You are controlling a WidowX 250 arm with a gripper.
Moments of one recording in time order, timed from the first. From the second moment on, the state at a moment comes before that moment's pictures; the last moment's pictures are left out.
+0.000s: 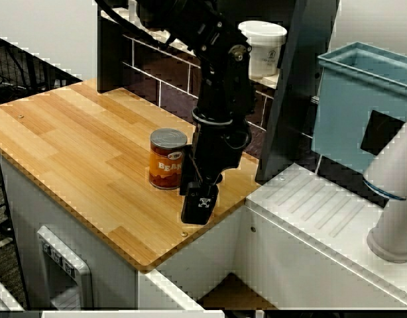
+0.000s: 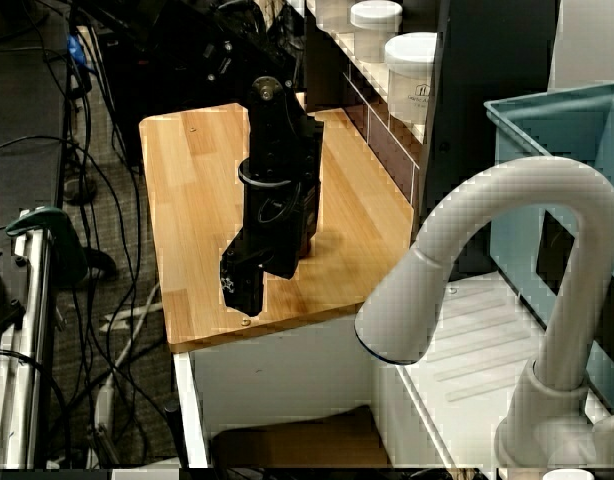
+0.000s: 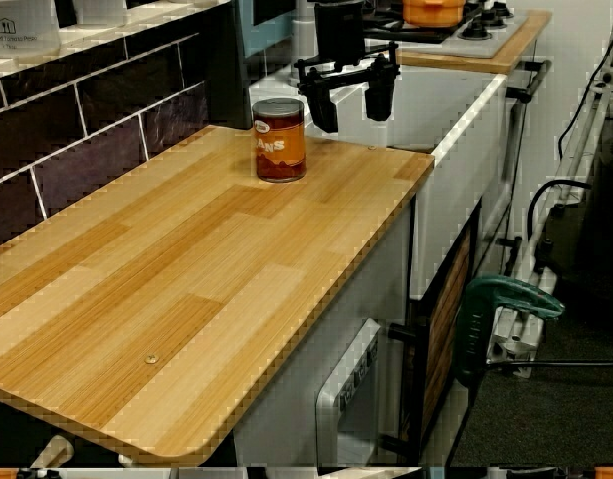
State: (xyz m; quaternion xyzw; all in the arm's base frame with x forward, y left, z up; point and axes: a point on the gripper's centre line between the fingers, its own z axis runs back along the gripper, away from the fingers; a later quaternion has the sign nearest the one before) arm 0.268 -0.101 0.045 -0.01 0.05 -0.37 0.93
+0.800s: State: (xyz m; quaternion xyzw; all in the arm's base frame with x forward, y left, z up) arm 0.245 -0.082 0.083 -0.03 0.05 -0.35 0.93
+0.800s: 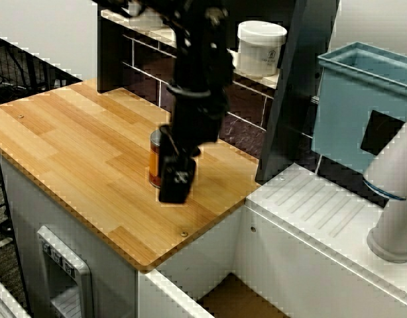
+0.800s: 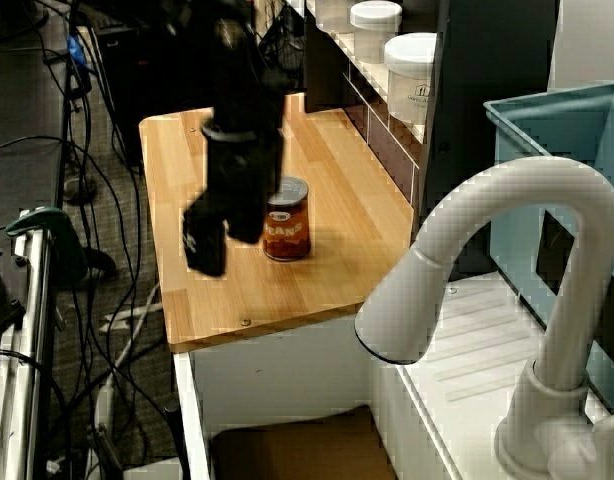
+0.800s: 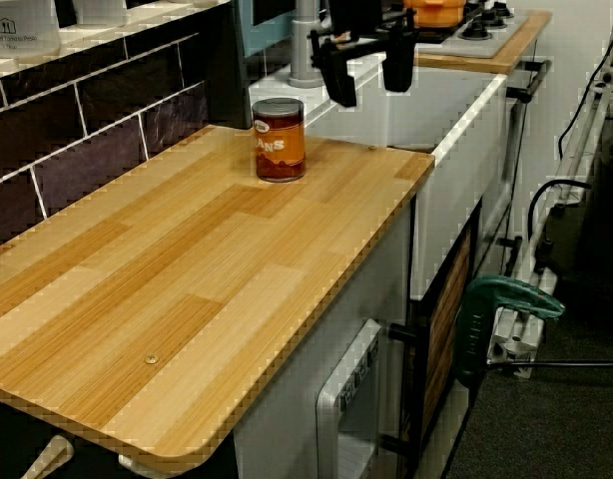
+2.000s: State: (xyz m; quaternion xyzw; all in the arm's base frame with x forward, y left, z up) arm 0.266 0.110 0.109 0.04 -0.02 -0.05 1.00
